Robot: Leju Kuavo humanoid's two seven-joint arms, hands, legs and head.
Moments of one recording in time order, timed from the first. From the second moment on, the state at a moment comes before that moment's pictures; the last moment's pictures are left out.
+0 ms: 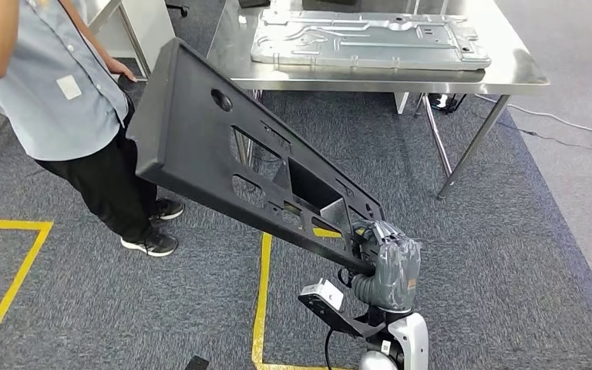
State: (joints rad) left arm -0.09 -0.18 0.46 -0.20 -0.77 0.13 -0.35; right arm -0.11 0.08 0.55 -1.57 0.98 -0.69 -0.30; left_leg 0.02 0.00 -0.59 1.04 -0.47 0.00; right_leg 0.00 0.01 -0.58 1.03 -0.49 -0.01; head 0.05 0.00
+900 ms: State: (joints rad) left arm -0.09 -0.18 0.47 -0.20 -0.78 0.12 -0.35; right arm -0.15 0.08 0.56 -1.56 0.98 -0.69 -0.29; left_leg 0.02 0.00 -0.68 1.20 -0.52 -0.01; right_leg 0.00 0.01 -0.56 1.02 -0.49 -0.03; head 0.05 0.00
